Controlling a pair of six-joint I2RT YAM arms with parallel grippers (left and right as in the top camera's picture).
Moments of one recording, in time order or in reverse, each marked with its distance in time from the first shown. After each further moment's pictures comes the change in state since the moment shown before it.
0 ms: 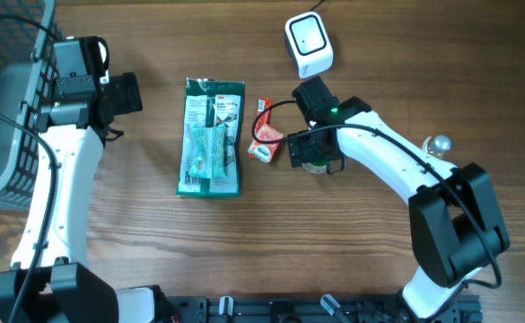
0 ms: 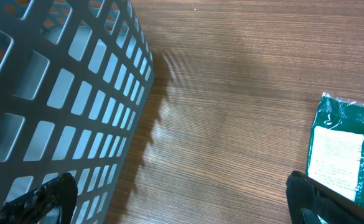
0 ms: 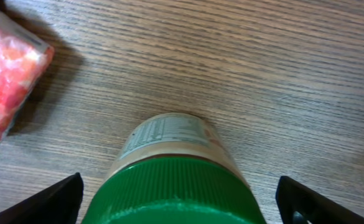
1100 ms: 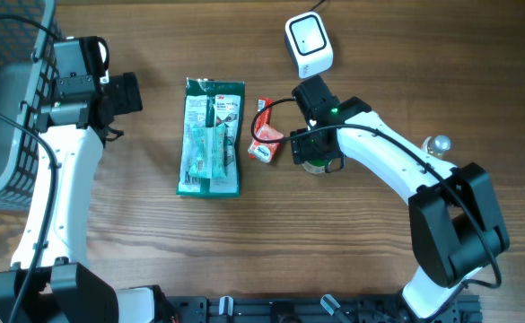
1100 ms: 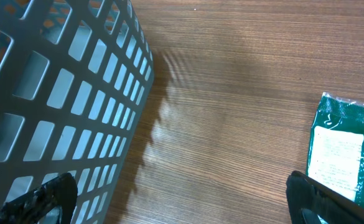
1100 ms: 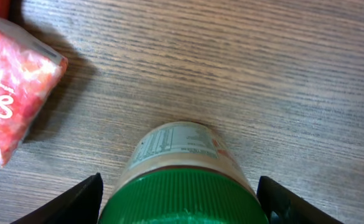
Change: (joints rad) left arm 0.000 0.000 0.000 0.000 0.000 0.000; right arm 0.000 0.000 -0.003 0.025 -0.015 0.012
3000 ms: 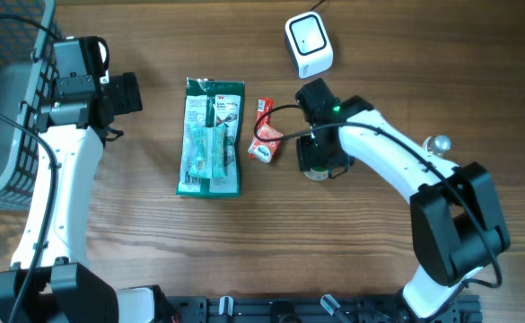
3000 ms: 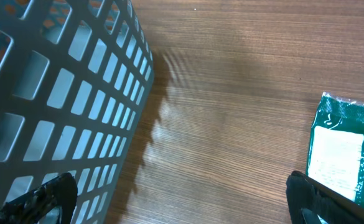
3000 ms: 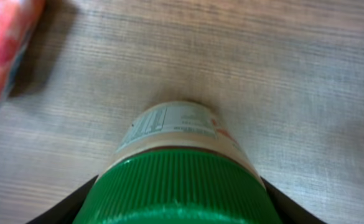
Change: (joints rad) left arm 0.000 0.000 0.000 0.000 0.000 0.000; right arm -0.019 0.000 0.021 -0.134 -0.086 0.026
